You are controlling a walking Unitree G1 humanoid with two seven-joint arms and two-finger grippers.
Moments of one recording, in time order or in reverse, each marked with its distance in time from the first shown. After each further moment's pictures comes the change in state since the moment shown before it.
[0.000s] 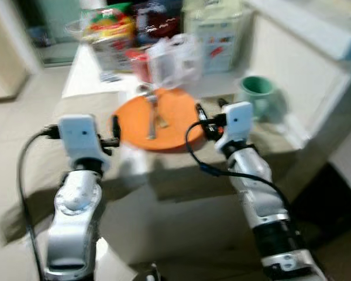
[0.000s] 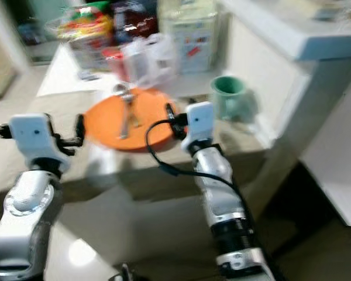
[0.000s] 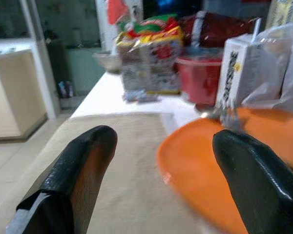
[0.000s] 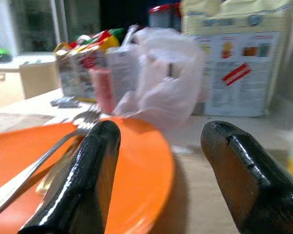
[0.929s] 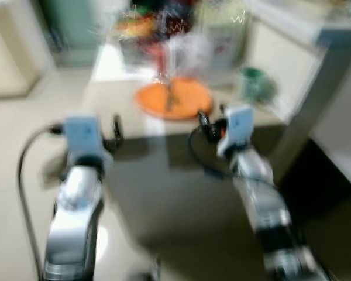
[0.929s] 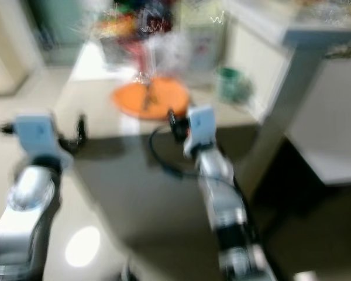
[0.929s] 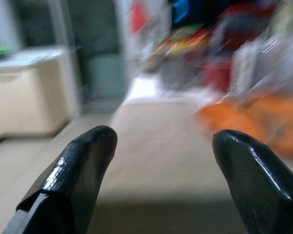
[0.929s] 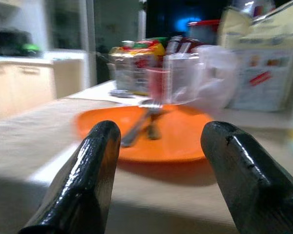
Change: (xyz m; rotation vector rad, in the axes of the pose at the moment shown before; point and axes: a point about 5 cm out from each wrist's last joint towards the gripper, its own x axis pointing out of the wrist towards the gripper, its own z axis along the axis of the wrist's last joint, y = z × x) left arm -0.003 0.011 -0.009 0.049 0.048 0.051; right arm -0.001 0.009 -0.004 0.004 0.043 0.051
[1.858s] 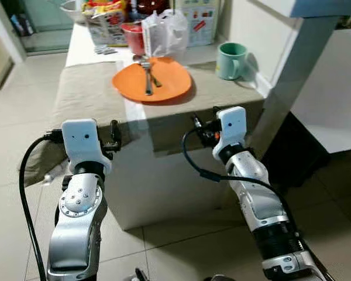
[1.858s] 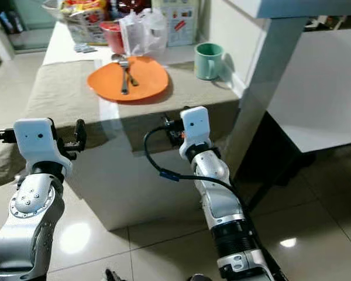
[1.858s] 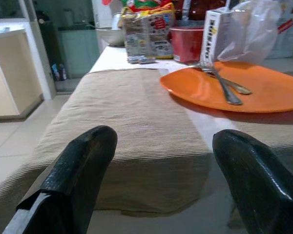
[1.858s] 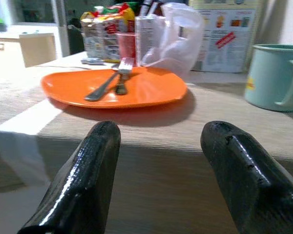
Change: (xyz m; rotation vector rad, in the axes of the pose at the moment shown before) left arm 0.003 -0.006 0.005 -0.026 -0.016 0.003; right arm -0.001 0.001 -0.005 -0.013 0.024 0.023
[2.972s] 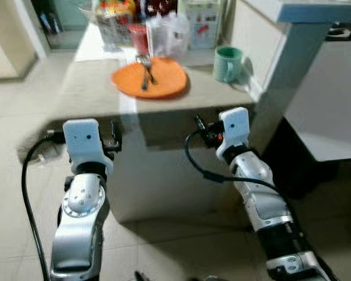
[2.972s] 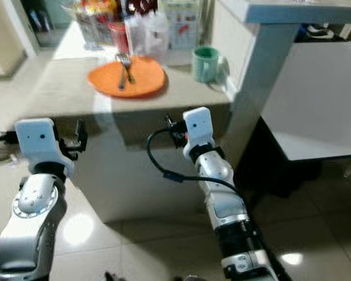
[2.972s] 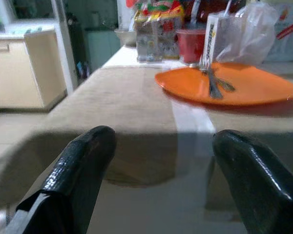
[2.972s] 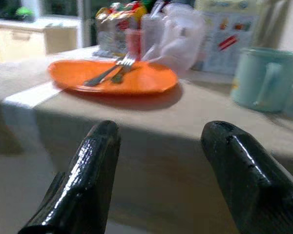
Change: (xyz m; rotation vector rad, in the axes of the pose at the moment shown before) left arm -0.001 0.001 -0.003 0.006 0.013 0.032; right arm -0.002 -0.001 -0.003 -0.032 0.012 0.010
